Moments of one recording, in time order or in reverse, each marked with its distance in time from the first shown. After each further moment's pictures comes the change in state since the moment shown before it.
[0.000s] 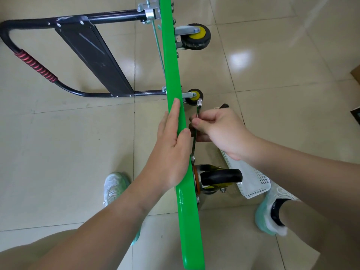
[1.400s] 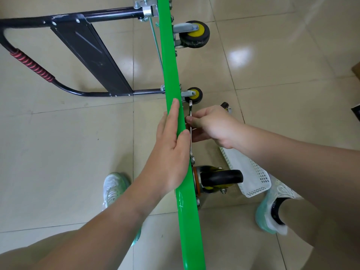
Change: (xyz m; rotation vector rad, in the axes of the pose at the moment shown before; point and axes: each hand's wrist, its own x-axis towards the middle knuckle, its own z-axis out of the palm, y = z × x) left_hand 0.000 0.001 -0.002 0.003 -0.015 -0.011; right_hand 0.043 0.011 0.001 0.000 -0.082 0.219
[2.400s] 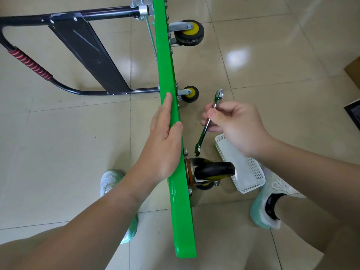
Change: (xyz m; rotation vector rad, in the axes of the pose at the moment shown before) left_hand -0.002 0.004 0.002 0.007 0.029 0.019; right_hand -0.071 0.005 -0.030 0.074 0.201 -0.345
